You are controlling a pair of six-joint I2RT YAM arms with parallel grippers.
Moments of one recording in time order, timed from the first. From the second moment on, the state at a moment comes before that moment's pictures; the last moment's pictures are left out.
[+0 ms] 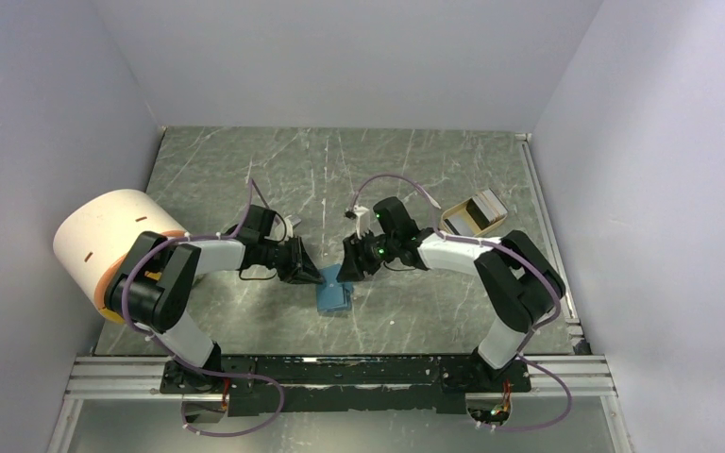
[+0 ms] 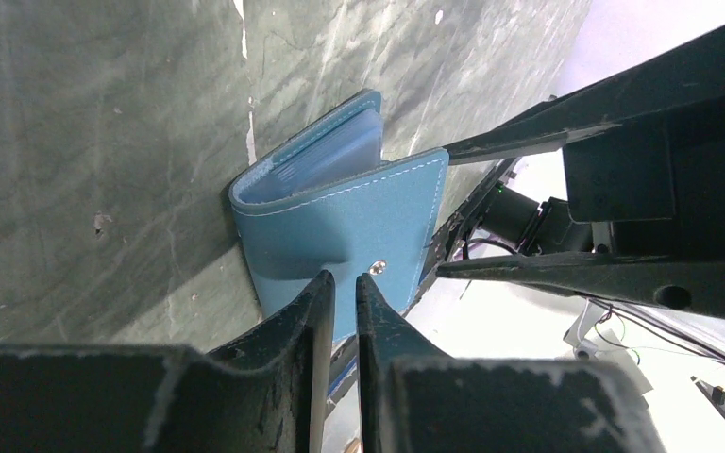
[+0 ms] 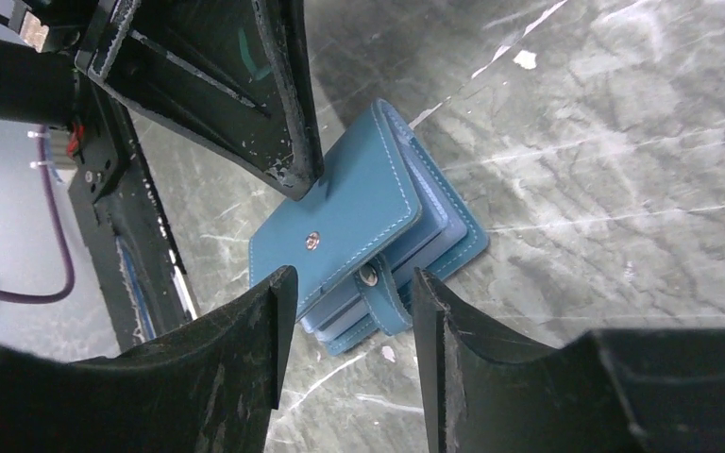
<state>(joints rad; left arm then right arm) -0.36 1.63 0.64 -0.01 0.81 -0.74 0.67 1.68 0.85 0.06 -0.65 0.17</state>
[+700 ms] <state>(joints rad) -0.38 1.64 0.64 -0.01 0.80 -0.75 0.66 1.77 0.84 0.08 -0.84 0.17</state>
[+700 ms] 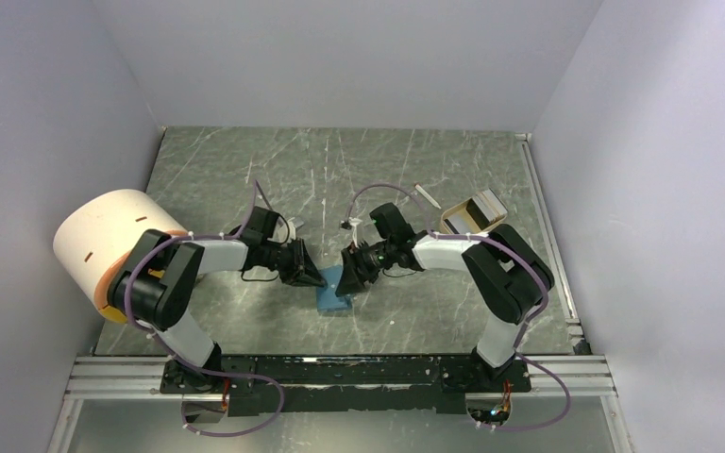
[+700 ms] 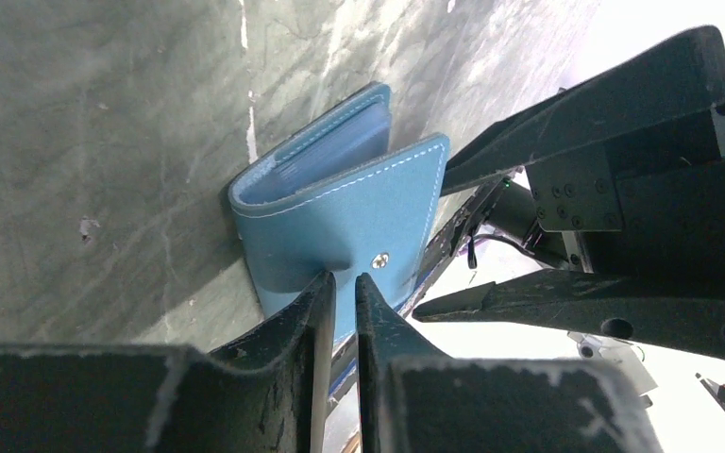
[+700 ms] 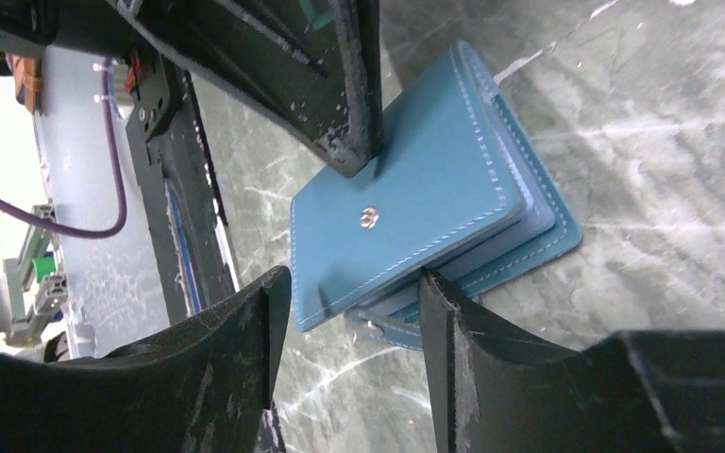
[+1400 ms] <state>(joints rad) -0.39 1.68 0.64 0.00 0.79 -0.75 0.67 1.44 0.80 -0.13 -0.44 0.34</state>
